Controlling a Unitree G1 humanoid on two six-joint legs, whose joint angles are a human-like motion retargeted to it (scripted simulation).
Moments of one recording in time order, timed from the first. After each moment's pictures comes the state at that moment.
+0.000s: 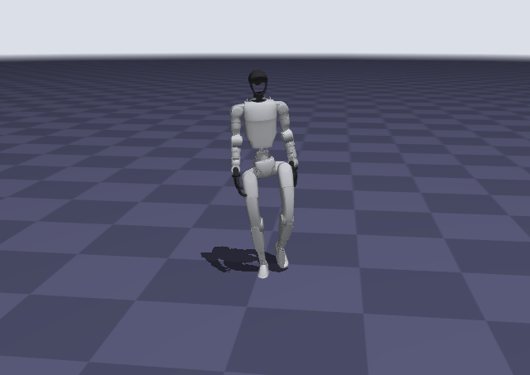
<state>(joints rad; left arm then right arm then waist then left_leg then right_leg) 0.14 0.14 0.10 1.33 0.79 -0.22 -0.13 0.03 -0.06 -0.14 1.32 -0.01 -0.13 0.17 -0.02 -0.13 -0.07 -0.34 -0.13 0.14 0.84 -0.01 0.10 -0.13 -0.10 -0.25 0.23 -0.13 -0.09</state>
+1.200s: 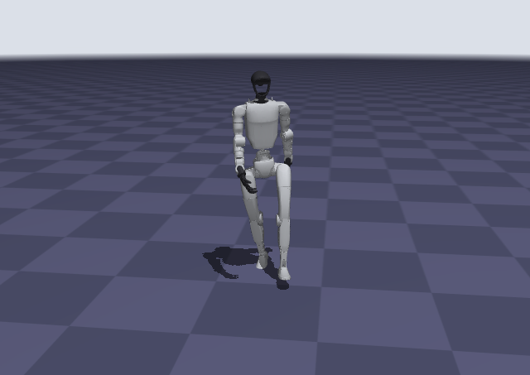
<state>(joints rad) 0.24 0.14 0.30 1.60 0.70 -0.03 -0.23 -0.25 -0.08 -0.10 1.16 0.20 -0.08 0.31 0.15 -0.08 0.02 -0.51 -0.11 0.09 0.27 -0.02 0.00 0.14 0.01 -0.24 0.06 -0.14 -0.08</state>
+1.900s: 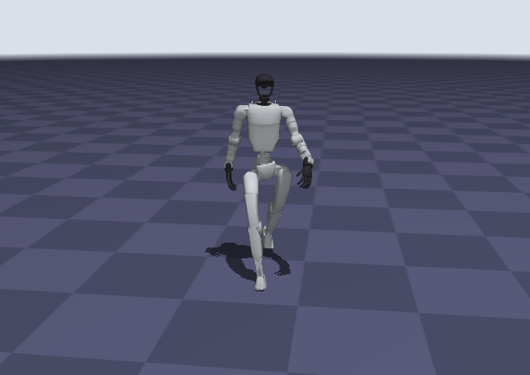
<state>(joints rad) -0.35 0.35 0.07 1.01 0.62 -0.26 -0.38 0.30 -0.15 -0.36 1.50 -0.19 -0.11 0.25 -0.25 -0.16 -0.16 0.30 -0.19 -0.13 0.21 0.23 0.19 -0.72 -0.29 -0.26 0.38 0.00 0.00</state>
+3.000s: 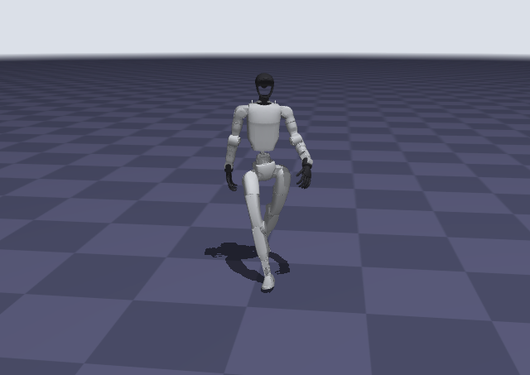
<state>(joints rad) -0.26 0.32 0.08 1.00 0.61 -0.30 -0.36 0.17 -0.18 -0.32 1.70 -0.11 -0.05 0.23 -0.25 -0.14 -0.14 0.29 -0.18 -0.09 0.22 0.01 0.04 -0.63 -0.23 -0.42 0.29 0.01 -0.06</state>
